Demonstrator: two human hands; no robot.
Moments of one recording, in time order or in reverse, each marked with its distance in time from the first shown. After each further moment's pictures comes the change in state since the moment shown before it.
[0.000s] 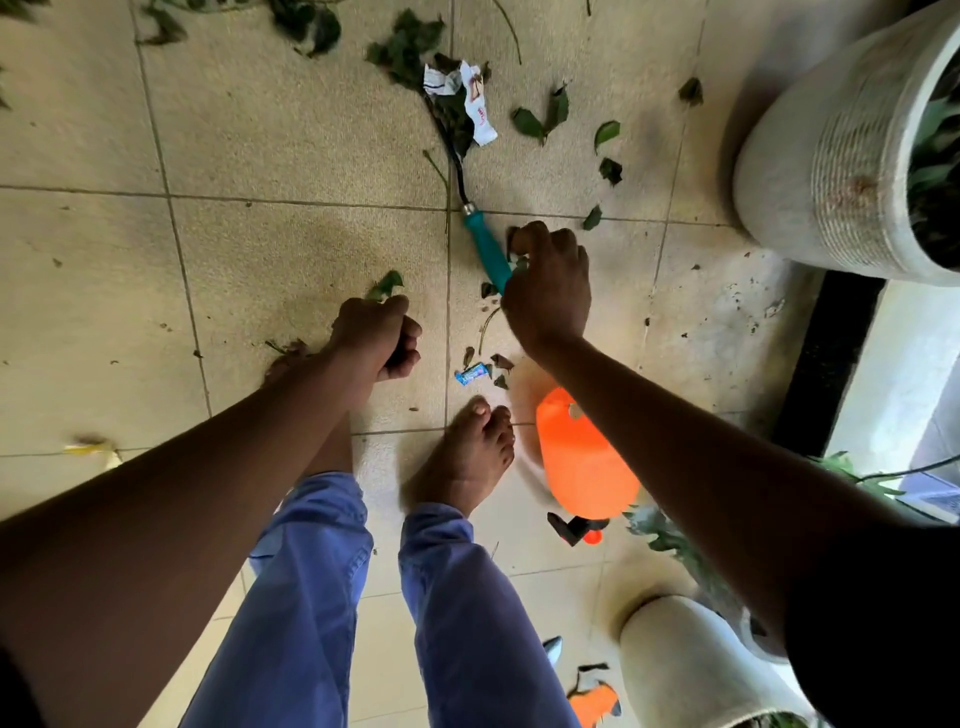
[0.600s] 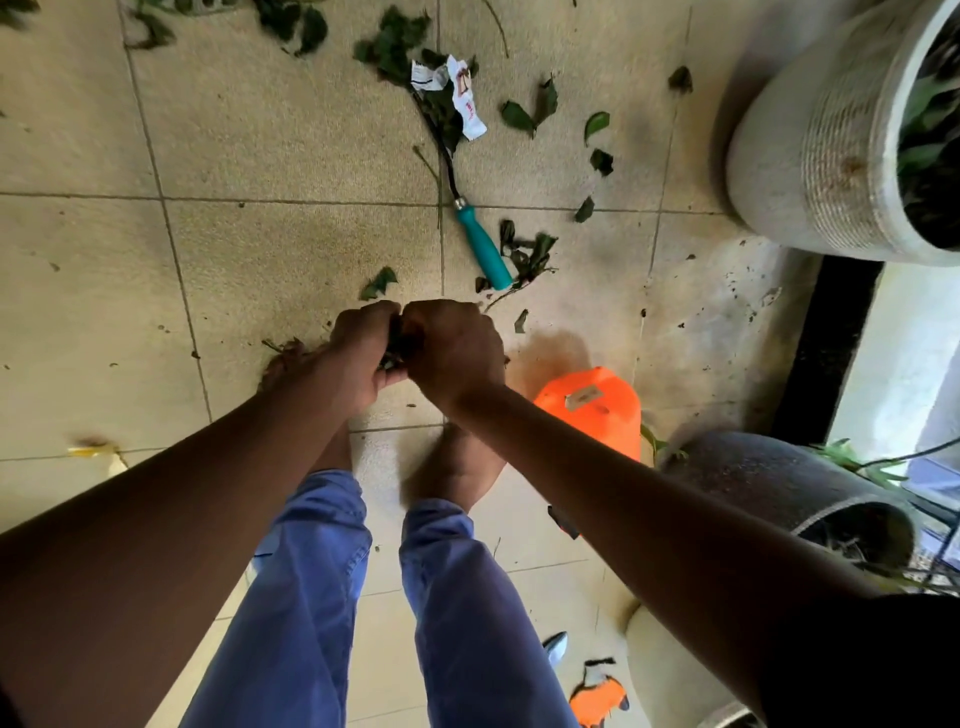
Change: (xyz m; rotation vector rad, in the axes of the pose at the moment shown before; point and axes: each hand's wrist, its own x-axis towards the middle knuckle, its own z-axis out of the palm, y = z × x) left_hand -0.003 -0.012 0.000 -0.197 -0.040 -0.068; right_hand -0.075 -0.073 -0.010 0.105 -0.323 -0.168
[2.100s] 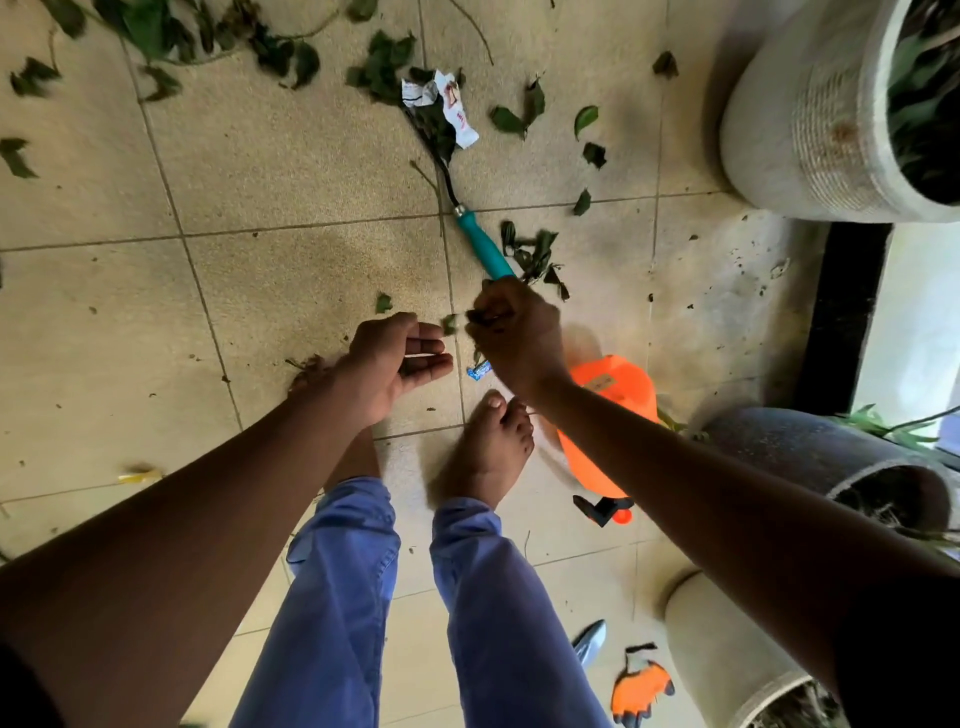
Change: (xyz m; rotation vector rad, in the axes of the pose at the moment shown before) left_hand -0.017 0.006 -0.002 0.013 -0.150 -0.013; right_hand 0.001 0.055 -0.007 0.498 0.205 0.238
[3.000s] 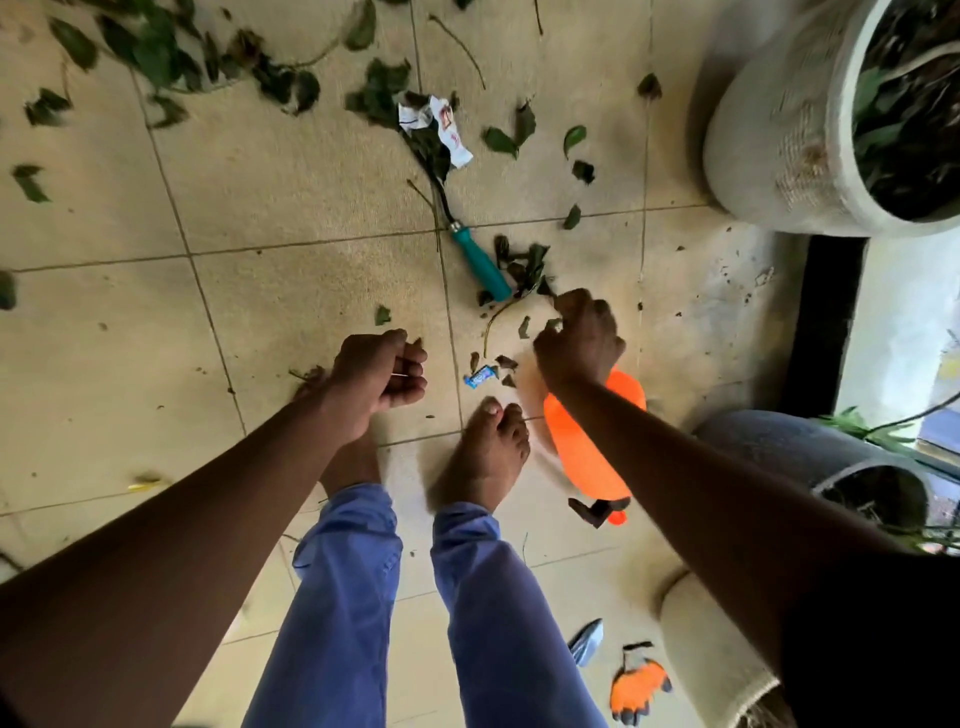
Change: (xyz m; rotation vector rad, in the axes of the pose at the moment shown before) left_hand -0.017 0.009 -0.010 0.220 0.074 0.038; right_hand 0.019 0.040 -0.032 -0.434 0.255 0.316
